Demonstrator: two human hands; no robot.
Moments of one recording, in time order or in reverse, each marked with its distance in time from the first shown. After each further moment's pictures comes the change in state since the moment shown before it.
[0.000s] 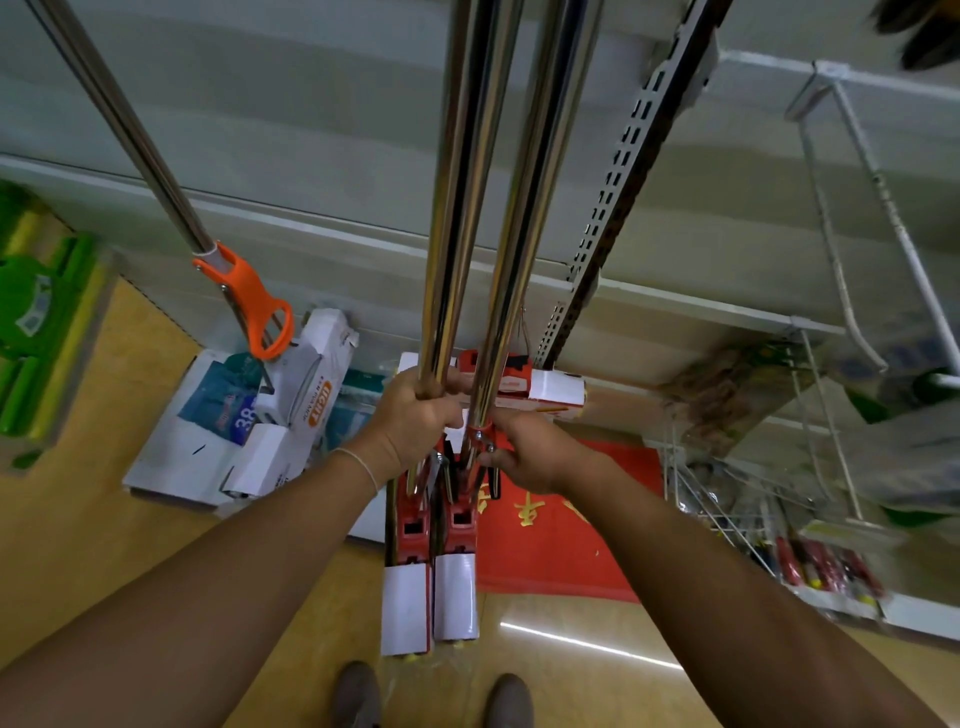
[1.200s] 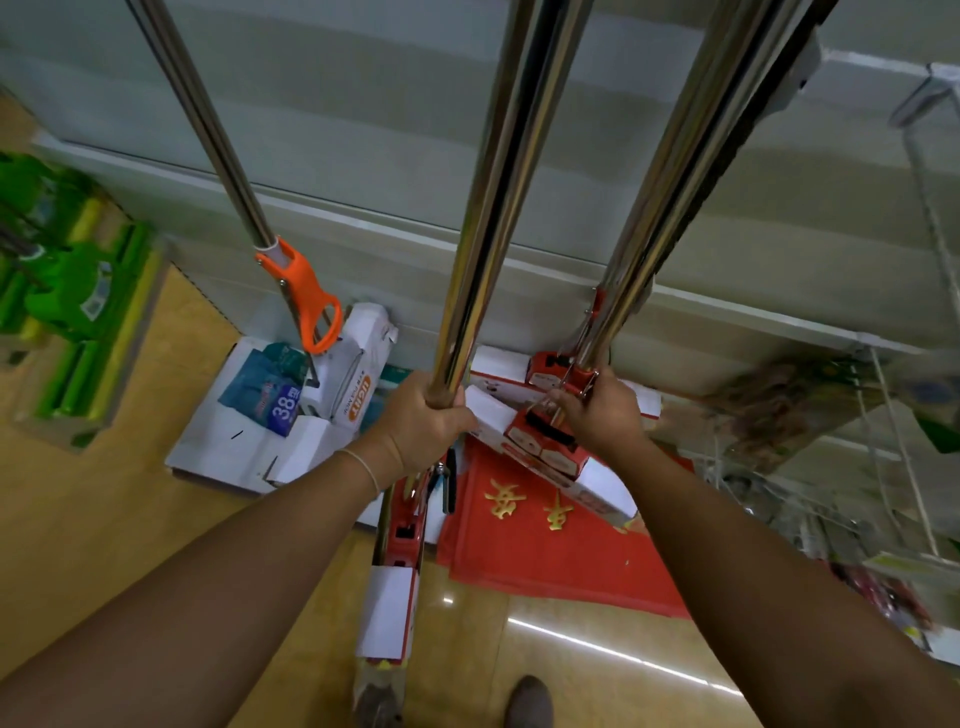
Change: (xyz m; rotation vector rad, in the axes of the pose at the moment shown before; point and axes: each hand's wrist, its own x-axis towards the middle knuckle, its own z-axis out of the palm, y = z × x) left_hand -0.007 -0.008 -0.044 0.079 -0.013 0.040; right_hand 0.044 0.033 -0.008 0.116 0.463 0.443
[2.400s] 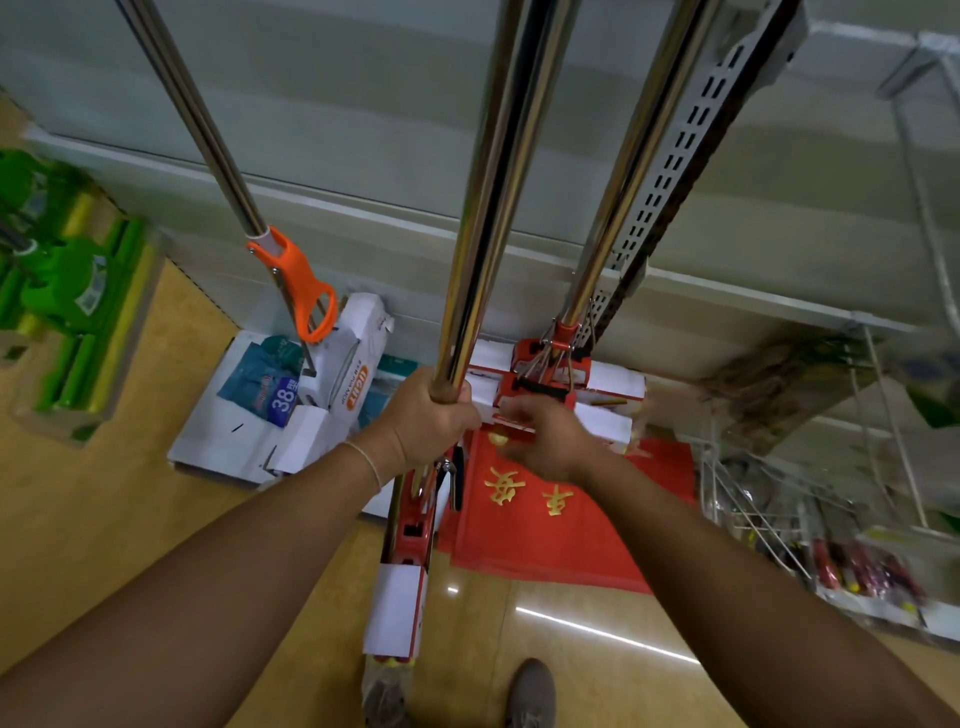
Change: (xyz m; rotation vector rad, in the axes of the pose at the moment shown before) left_hand -0.011 0.007 0.009 0.063 -0.074 0.010; right_hand -0.053 -0.024 0.019 -0.020 -0.413 -0.251
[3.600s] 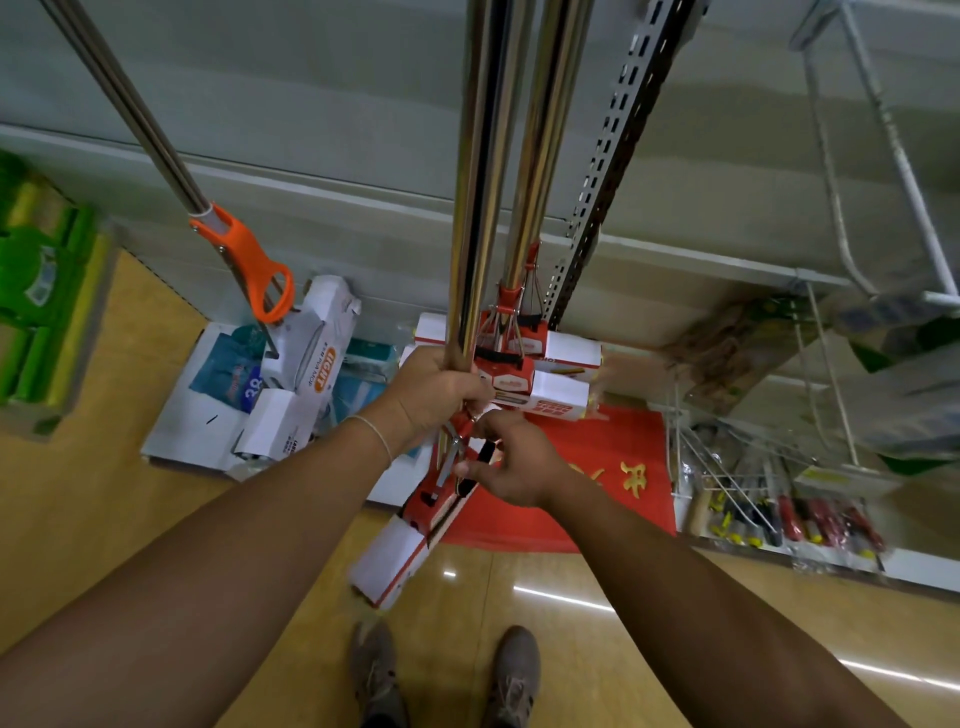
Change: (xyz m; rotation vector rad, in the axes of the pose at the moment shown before) left_hand 0.007 0.015 0.054 -0.169 0.016 -0.199; right_hand -0.054 0.028 0.034 0.042 0.080 -0.138
